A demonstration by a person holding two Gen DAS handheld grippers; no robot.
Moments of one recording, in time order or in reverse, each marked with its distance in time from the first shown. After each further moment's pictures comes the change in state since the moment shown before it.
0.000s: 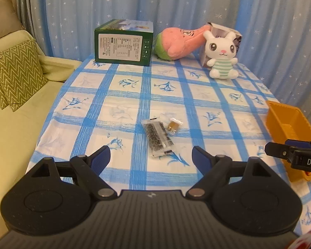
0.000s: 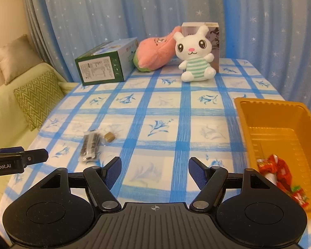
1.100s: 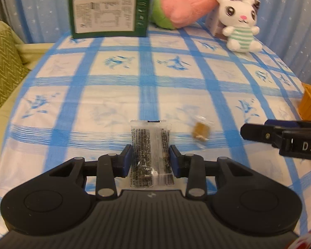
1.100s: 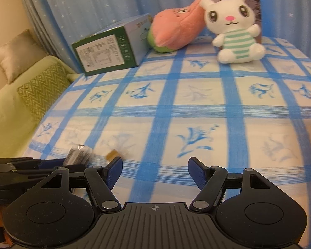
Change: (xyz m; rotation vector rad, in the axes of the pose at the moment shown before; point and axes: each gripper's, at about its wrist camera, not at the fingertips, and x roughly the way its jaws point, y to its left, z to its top) left arm 0.141 0.026 0.026 0.067 0.137 -0.028; right arm 0.149 0.012 0.033 0.038 0.090 0.141
